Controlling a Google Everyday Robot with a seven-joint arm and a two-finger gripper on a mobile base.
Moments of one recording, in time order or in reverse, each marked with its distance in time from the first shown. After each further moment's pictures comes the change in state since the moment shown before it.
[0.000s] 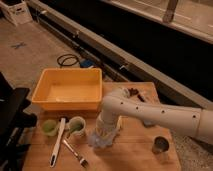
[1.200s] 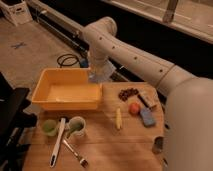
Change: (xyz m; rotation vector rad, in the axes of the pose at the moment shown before) arm 0.167 -0.195 -0.194 0.073 0.368 -0.104
